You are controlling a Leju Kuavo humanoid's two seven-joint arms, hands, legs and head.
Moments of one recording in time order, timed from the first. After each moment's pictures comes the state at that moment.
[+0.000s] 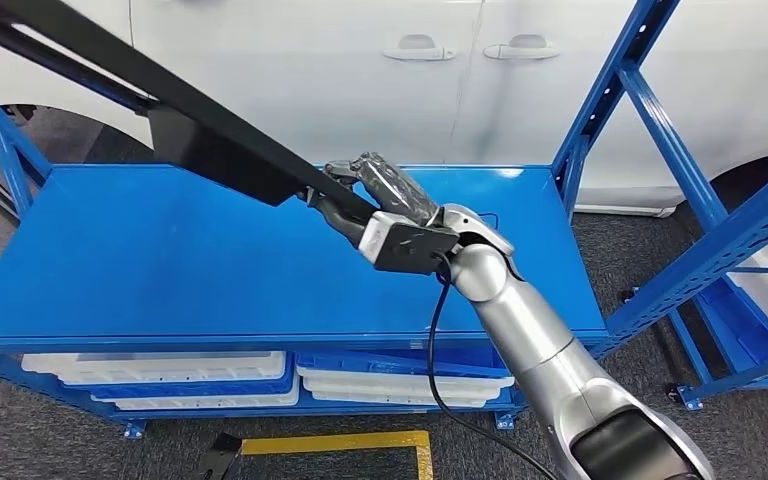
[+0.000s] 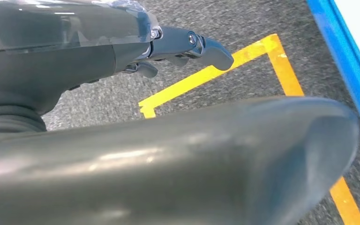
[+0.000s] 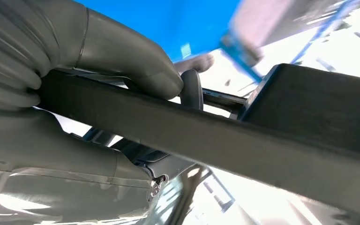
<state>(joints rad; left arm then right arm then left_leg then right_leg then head) -0.19 -0.18 0.94 -0.19 -1.29 0.02 -0.21 -0.76 0.03 0.47 -1.18 0.30 0.27 -0.49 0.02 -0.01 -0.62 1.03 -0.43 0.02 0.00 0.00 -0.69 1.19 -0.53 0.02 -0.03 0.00</state>
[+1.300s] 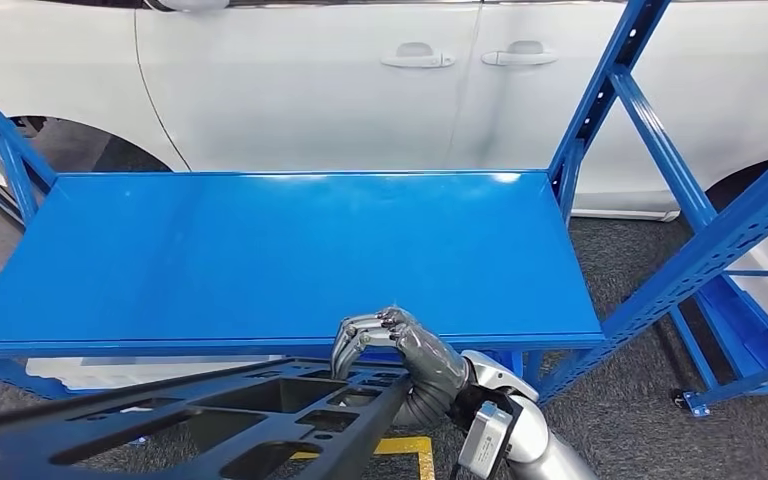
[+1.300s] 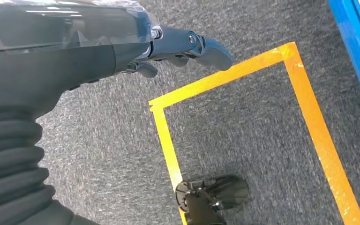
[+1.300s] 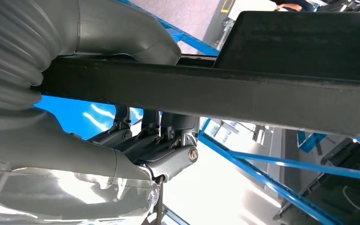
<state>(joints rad) -0.17 -0.18 0.98 -0.19 -1.26 0.04 -0.19 -0.24 -0.08 0.52 -1.66 0.18 0.35 -0.60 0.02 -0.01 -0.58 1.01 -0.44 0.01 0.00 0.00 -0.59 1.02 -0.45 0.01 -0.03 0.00</state>
